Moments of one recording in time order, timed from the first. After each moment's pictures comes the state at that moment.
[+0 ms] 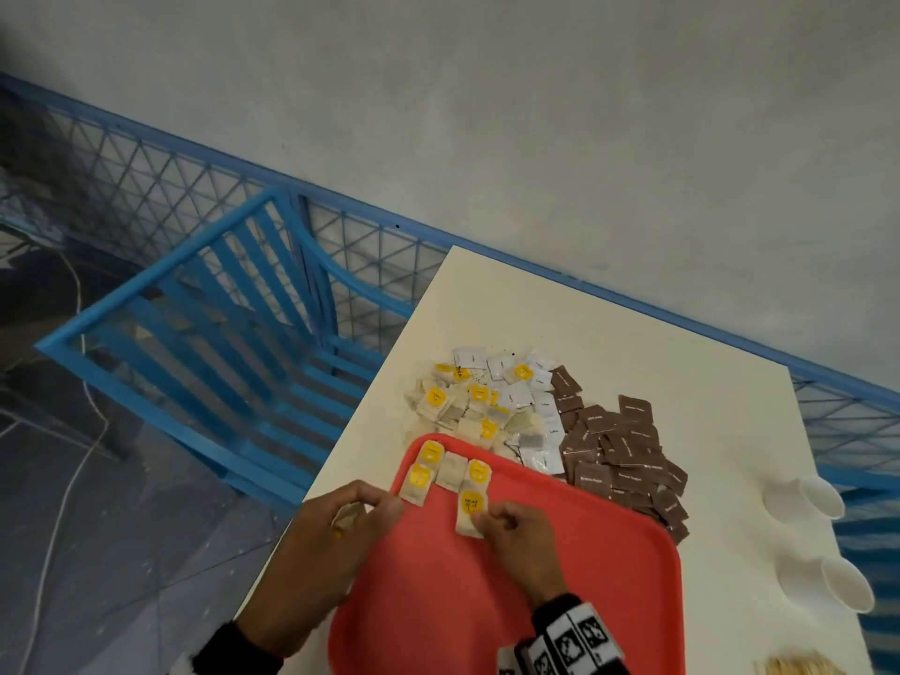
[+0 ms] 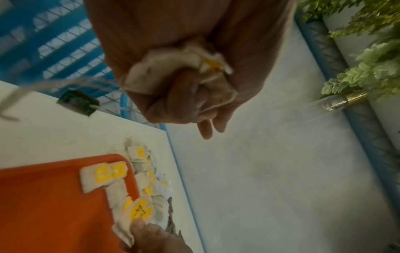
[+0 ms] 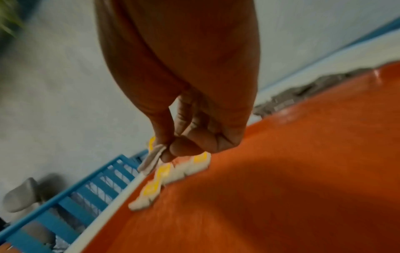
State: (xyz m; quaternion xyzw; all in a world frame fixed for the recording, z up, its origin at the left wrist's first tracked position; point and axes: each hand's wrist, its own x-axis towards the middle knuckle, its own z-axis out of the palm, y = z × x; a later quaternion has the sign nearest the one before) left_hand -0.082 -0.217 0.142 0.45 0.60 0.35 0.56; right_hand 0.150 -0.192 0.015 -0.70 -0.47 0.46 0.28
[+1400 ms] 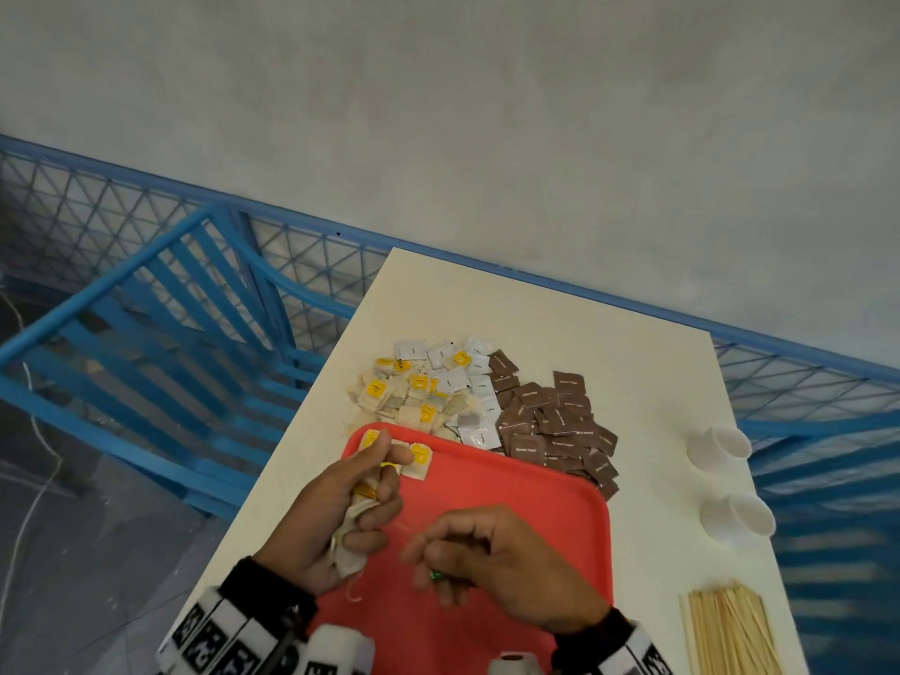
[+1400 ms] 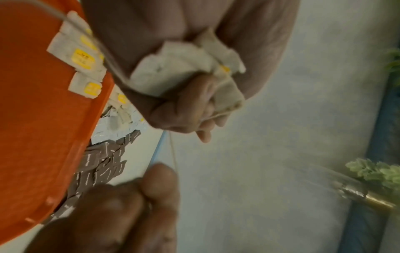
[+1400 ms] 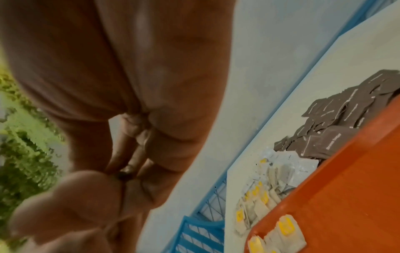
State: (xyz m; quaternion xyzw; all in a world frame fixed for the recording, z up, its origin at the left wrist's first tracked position) left_hand -0.002 -0.209 0.158 0.15 0.39 0.37 0.83; right_hand 0.190 -0.258 0.163 -0.41 -0.53 0.69 0.27
